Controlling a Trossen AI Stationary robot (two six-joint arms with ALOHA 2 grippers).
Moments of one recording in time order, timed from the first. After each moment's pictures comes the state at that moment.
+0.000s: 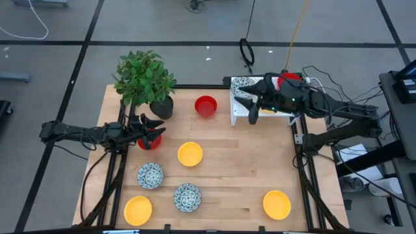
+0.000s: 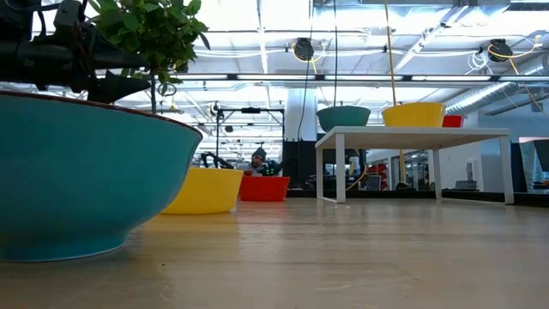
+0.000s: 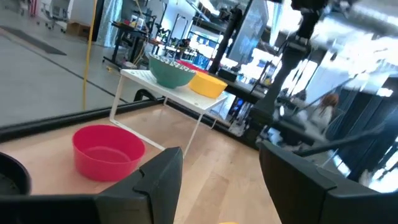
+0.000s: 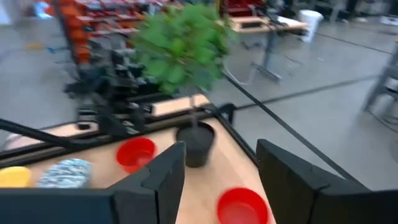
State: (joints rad) left arm -0.07 0.29 0.02 0.36 -0.37 -0.38; right arm -0.08 1.15 1.34 -0.40 0.28 0.09
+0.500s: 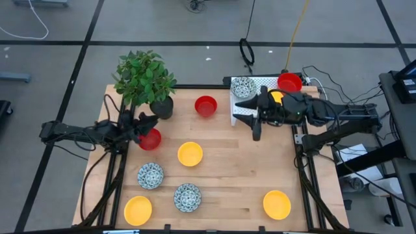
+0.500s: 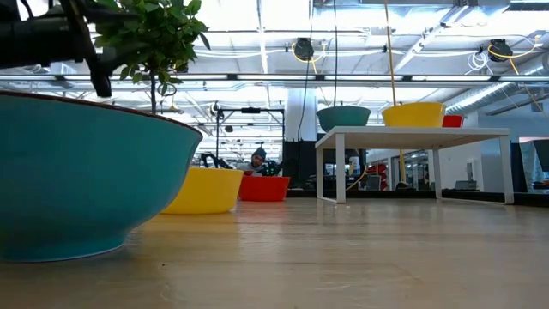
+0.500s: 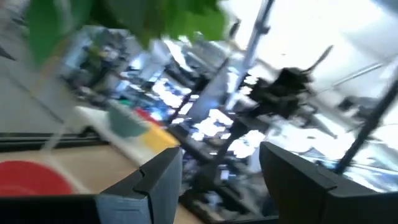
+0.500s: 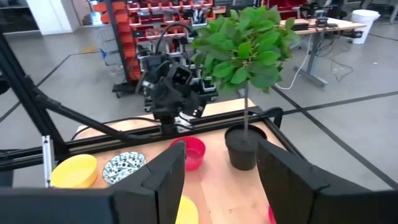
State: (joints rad) left arm -0.07 0.29 0.02 0.66 -0.33 -0.56; right arm 0.09 1.15 1.34 -0.39 0.28 0.15
